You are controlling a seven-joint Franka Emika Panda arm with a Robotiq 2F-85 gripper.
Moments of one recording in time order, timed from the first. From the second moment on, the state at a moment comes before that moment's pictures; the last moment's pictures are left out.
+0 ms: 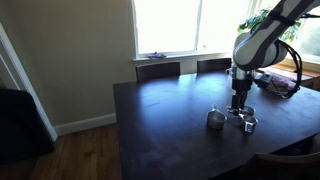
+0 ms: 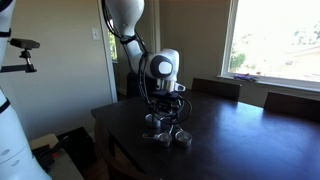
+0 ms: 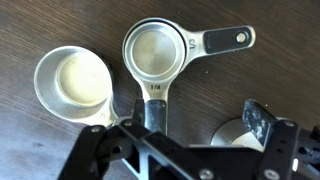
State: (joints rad) arm -0.13 0.43 0.00 -2.23 -0.05 2.49 -0.43
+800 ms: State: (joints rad) arm -0.13 0.48 0.00 -2.23 -0.06 2.53 -0.43
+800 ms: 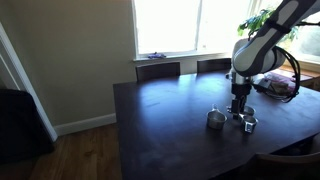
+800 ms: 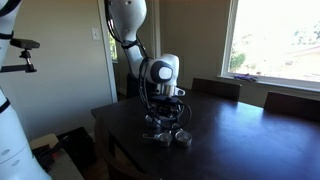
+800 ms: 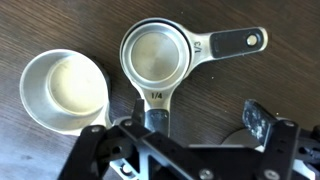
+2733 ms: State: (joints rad) arm -0.12 0.57 0.00 -2.19 -0.19 2.67 -0.42
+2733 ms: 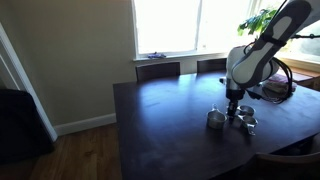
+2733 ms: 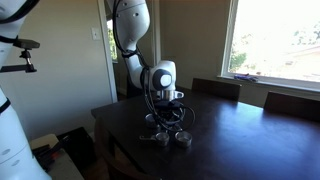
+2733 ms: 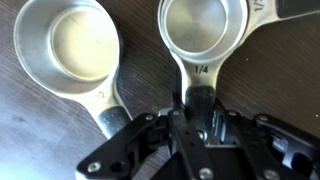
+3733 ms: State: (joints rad) arm -0.09 0.49 0.00 -2.19 -0.23 2.57 -0.42
